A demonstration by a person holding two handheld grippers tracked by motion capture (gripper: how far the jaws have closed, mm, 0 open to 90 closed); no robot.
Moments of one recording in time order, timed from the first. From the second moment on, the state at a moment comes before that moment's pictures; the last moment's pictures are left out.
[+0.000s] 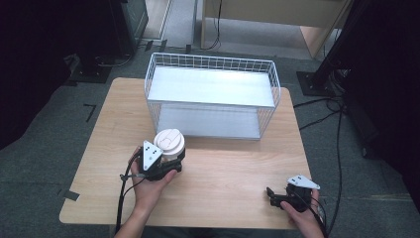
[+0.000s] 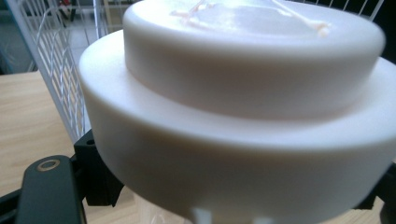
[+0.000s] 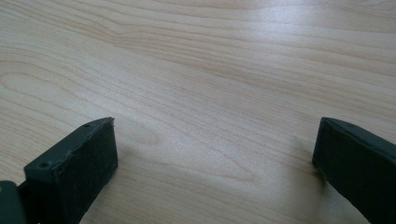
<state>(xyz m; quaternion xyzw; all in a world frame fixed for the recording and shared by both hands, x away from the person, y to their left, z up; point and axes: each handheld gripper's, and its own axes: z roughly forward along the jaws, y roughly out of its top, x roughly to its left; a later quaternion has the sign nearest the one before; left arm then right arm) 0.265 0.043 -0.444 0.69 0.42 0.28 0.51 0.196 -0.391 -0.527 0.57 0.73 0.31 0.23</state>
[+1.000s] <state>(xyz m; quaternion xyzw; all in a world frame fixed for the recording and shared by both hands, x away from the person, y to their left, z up) 0.282 0.026 -0.376 0.66 0.38 0.33 0.56 0.196 -0.391 -0.527 0.57 0.73 0.31 0.23</state>
